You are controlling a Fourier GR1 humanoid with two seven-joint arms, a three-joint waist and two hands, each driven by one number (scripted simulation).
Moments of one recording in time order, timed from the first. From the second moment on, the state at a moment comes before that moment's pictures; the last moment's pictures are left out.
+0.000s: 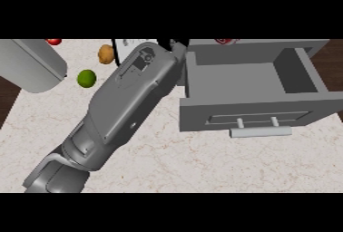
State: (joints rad) left arm -1.29 0.00 -0.23 -0.77 0.50 0.61 0.05; right arm 0.40 -0.02 -0.68 -2.27 -0.55 0.47 0.27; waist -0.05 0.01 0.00
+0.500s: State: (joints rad) left arm -1.36 0.00 -0.35 -0.63 0.67 0.65 -0.02; right arm 0.36 -0.03 -0.67 -2.29 -0.54 0.45 0.31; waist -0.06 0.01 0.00
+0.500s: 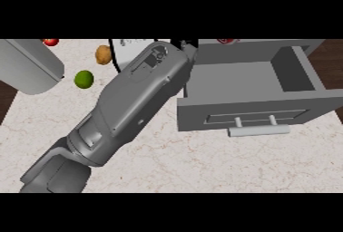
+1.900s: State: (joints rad) left arm -1.40 0.00 -0.60 -0.45 0.95 0.79 -0.16; right arm 0.31 -0.04 -0.65 -2.31 -0.53 0.43 0.34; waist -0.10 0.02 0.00
